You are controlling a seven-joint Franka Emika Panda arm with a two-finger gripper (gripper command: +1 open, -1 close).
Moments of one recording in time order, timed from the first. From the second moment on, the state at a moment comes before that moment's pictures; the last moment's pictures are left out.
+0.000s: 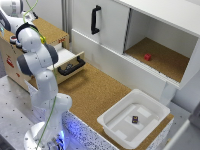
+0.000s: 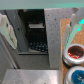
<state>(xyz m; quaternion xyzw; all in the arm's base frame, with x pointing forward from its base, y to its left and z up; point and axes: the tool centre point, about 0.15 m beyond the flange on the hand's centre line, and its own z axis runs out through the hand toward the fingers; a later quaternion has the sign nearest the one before) 0.084 0.544 0.548 -0.66 -0.74 -0.04 0.10</state>
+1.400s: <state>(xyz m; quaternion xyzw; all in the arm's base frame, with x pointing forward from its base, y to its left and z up) 0.093 0.580 0.520 -0.66 -0.75 -0.04 0.01</state>
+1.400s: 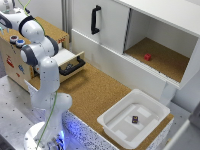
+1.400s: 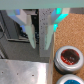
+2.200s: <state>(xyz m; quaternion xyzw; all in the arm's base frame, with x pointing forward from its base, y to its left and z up) 0.133 0.591 0.494 -0.66 -0.75 -0.05 -0.03</state>
